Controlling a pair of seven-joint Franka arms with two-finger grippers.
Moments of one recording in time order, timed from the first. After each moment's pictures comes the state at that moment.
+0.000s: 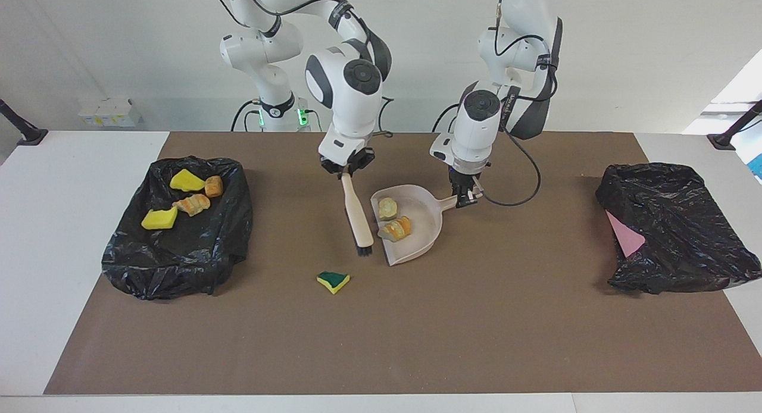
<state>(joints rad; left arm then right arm) -0.47 0.09 -0.05 -2.14 0.03 2.18 0.85 0.31 0.17 0.20 -1.85 -0.15 1.81 0.25</state>
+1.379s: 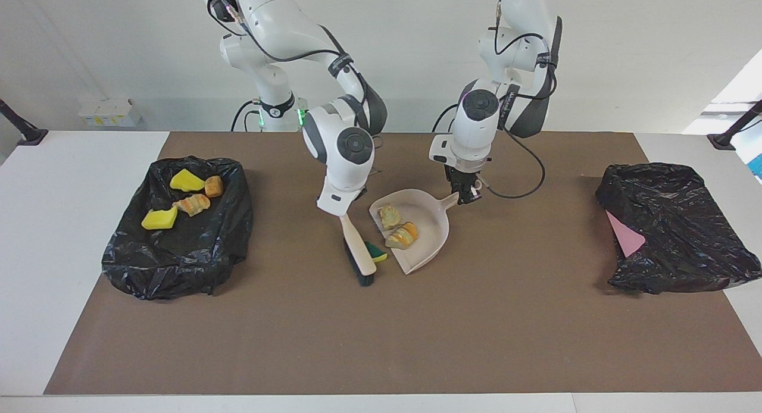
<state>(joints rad) -0.48 0.08 -0.06 -2.14 0.03 2.15 0.63 0.33 0.36 0.22 -1.78 -0.06 1.81 0.13</state>
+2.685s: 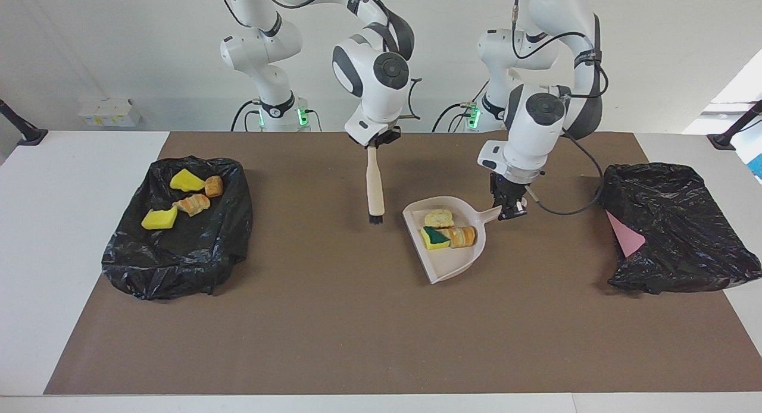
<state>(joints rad) -0.25 0.08 -0.04 -2.02 0.03 2.11 1.06 0.52 0.09 0.23 -1.93 0.13 1.69 0.66</state>
